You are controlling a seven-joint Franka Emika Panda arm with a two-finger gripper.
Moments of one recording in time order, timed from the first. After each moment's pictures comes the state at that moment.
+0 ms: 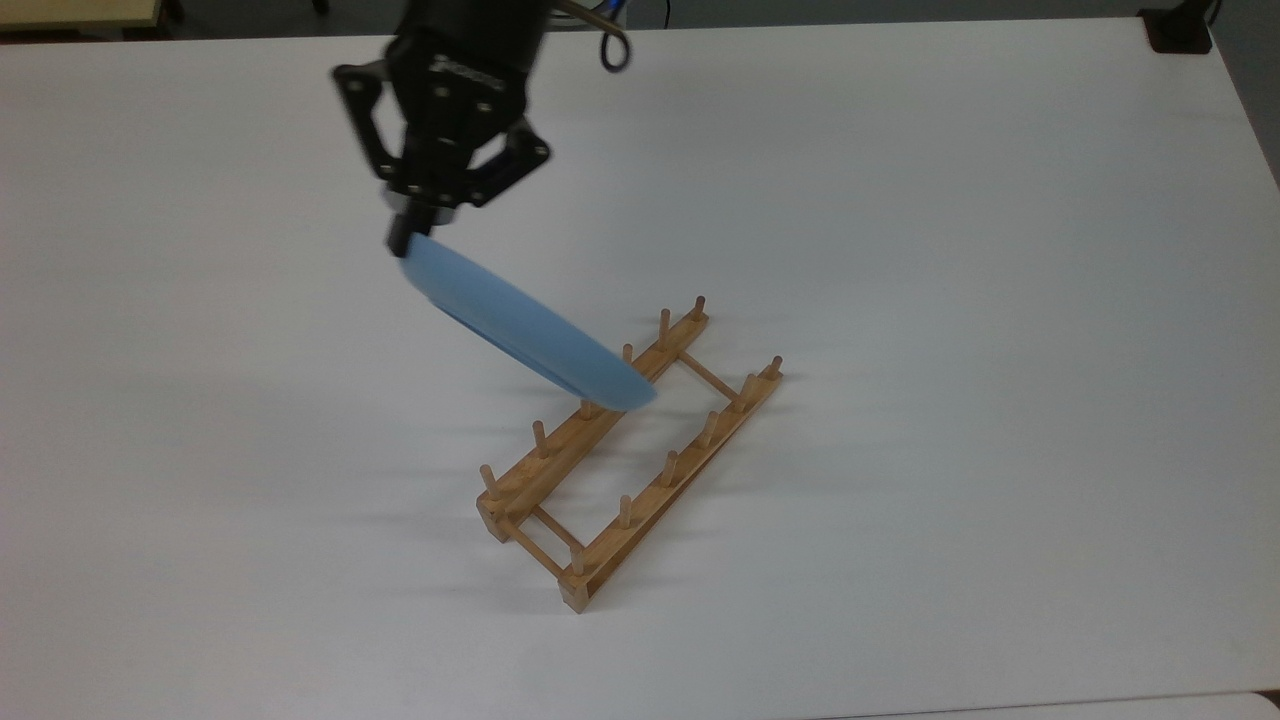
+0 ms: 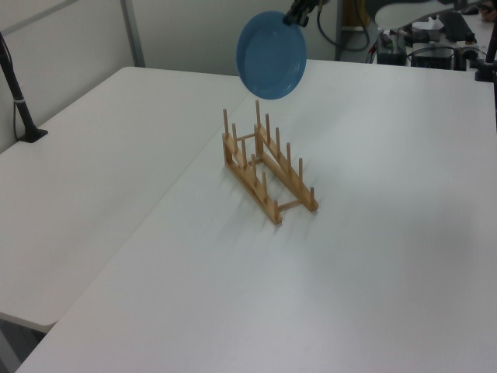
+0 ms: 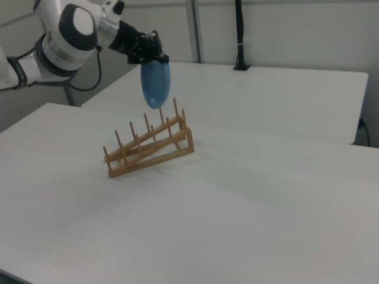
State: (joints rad) arm 0.27 0.15 -0.22 -1.62 -0.68 2.47 0.11
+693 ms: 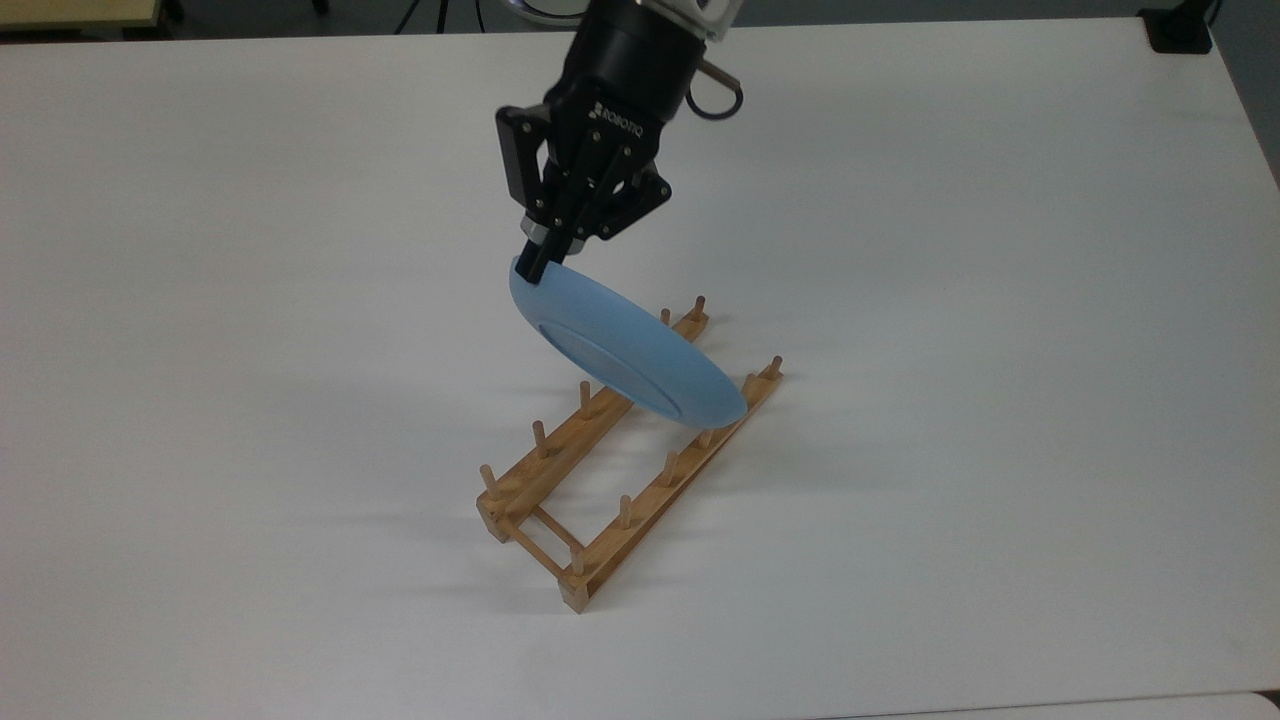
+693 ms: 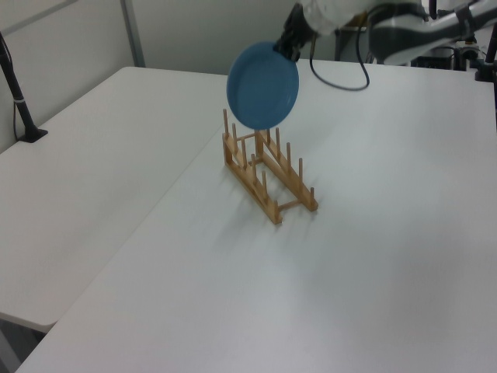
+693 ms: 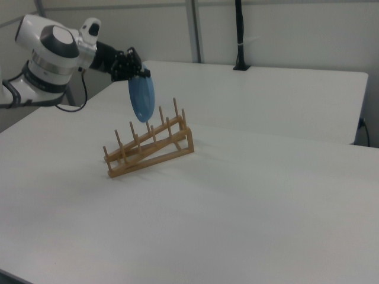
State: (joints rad) arm 0.29 0.16 -0.11 -1.71 -0.98 2.43 0.36
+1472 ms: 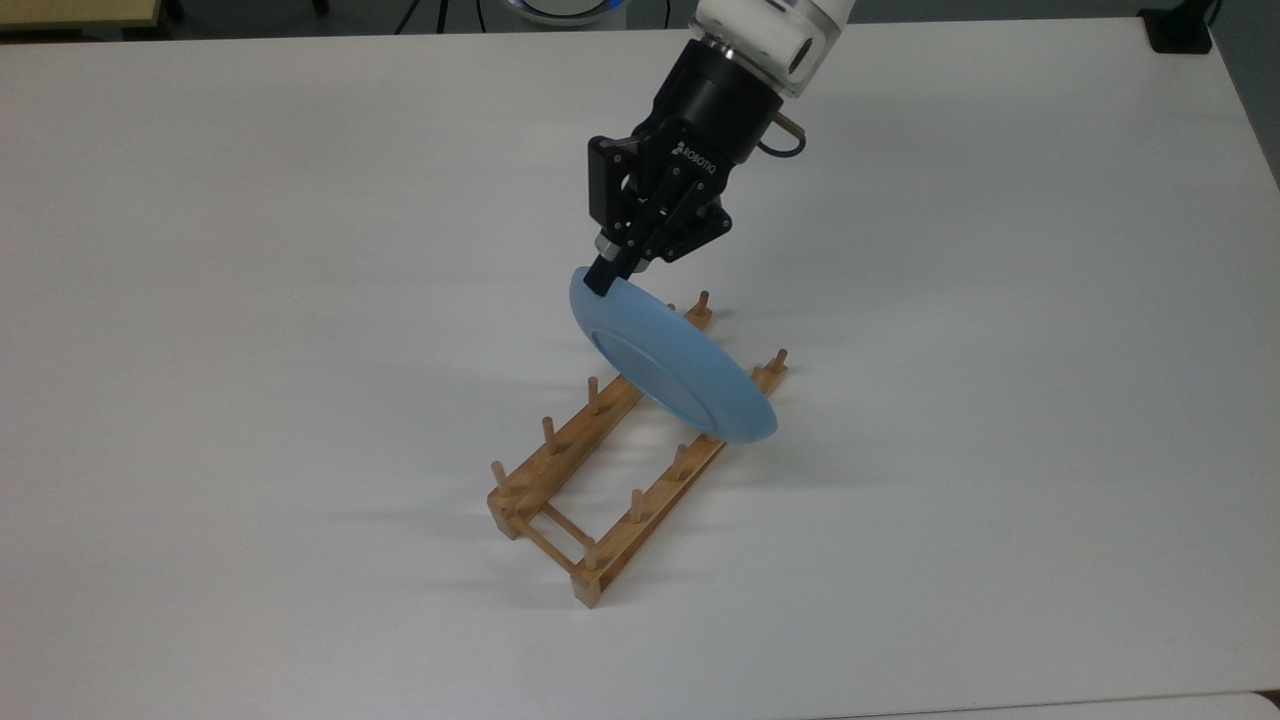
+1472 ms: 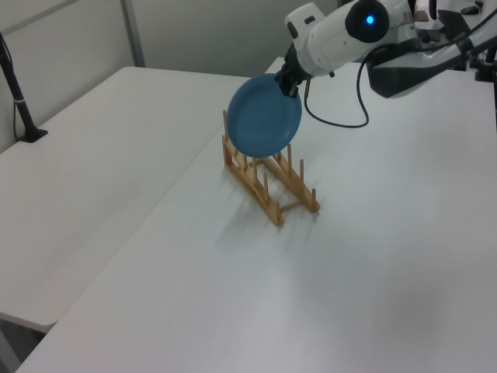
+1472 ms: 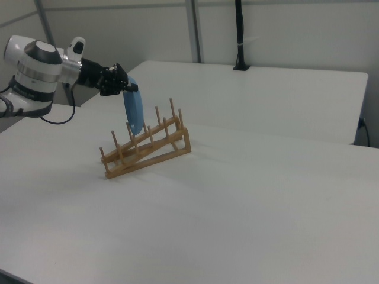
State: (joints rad) arm 0.29 0.20 0.02 -1.73 -1.12 2.26 0.56
